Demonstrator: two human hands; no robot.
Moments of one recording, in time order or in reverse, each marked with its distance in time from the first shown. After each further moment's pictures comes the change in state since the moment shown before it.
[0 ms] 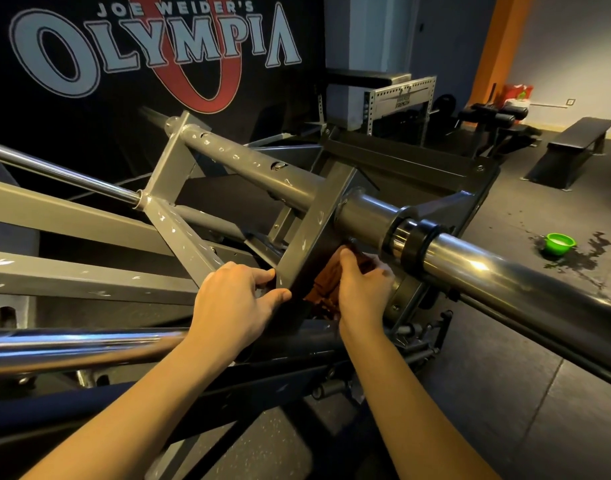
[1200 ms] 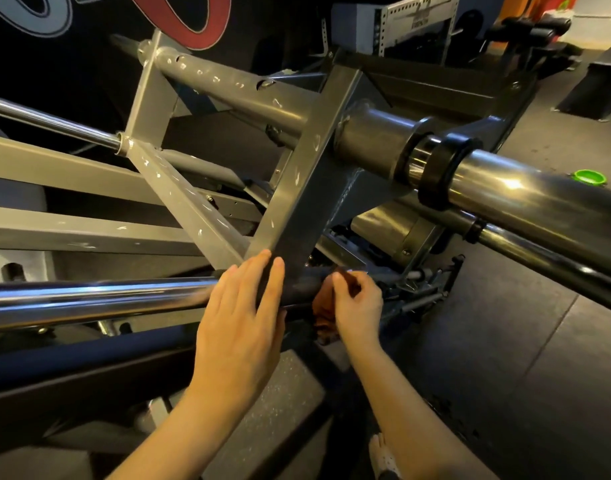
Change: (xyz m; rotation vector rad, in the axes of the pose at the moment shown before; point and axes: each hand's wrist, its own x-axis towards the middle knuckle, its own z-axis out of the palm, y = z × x) left_hand -0.075 -0.034 0.072 0.421 0.263 0.442; right_hand 0.007 0.133 -0.061 -0.500 -0.152 -0.046
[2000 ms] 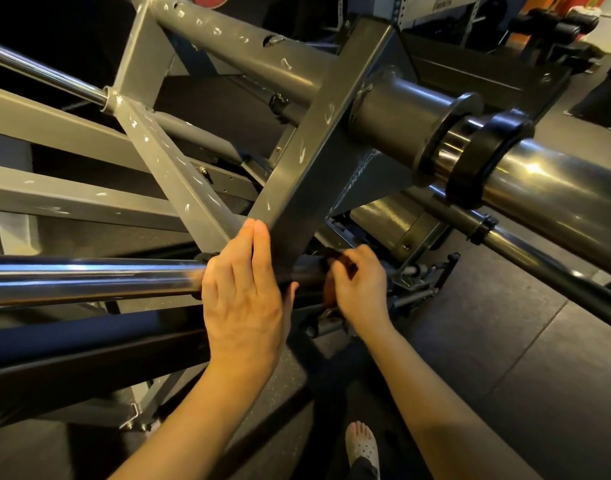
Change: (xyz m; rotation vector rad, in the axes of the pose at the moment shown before) left_hand 0.012 0.021 0.047 0.130 0.195 -0.291; right_hand 0.043 0.007 -0.017 -0.401 -0.177 -0.290
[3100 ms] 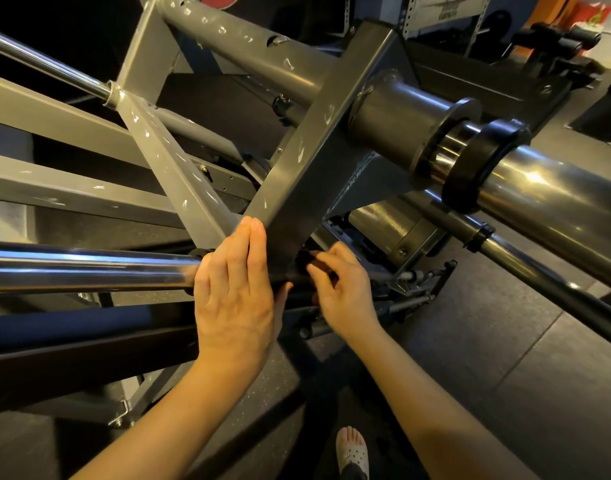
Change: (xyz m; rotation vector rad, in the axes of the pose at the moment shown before) left_hand -0.002 -0.004 0.003 0.038 -0.010 0.028; right_hand -0.007 -0.009 0.003 0.009 -0.128 -0.222
